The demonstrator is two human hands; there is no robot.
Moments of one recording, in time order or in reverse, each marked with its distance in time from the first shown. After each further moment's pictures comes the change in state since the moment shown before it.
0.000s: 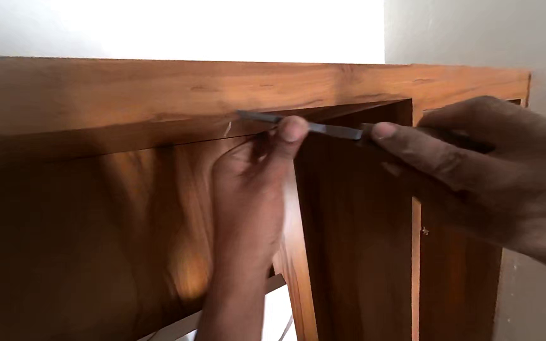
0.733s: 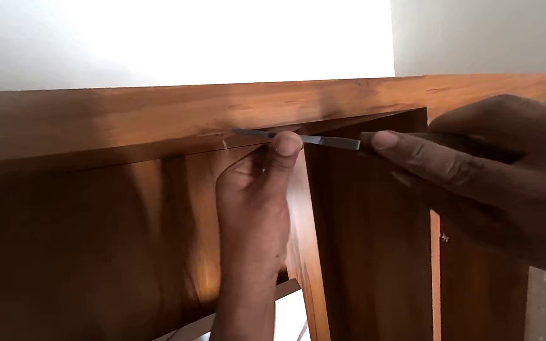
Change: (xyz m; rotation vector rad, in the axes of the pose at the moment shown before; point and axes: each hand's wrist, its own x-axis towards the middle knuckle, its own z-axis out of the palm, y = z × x) left_hand -0.004 0.014 -0.021 -0.007 0.043 0.021; right_hand 0.020 -0.016 -0.010 0.021 -0.036 -0.025
